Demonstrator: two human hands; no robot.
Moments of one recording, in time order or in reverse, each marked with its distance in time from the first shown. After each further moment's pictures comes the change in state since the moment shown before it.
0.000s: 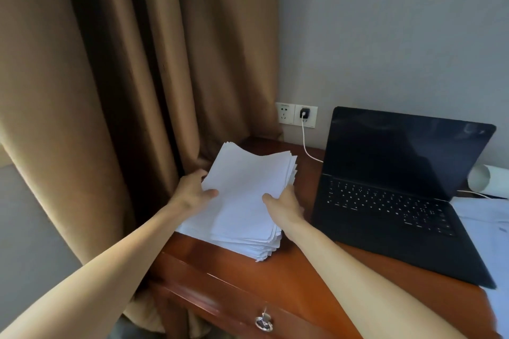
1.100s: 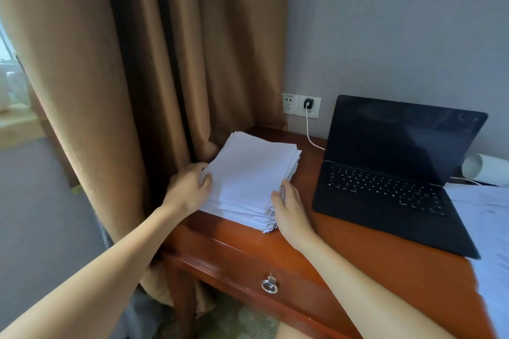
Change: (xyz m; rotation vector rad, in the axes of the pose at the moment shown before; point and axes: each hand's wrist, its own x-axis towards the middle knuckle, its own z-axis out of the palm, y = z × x) left_hand -0.056 -0.027 -0.010 0.115 0.143 0.114; right_hand -0.058 0.044 0.002 -0.013 -0.069 -0.336
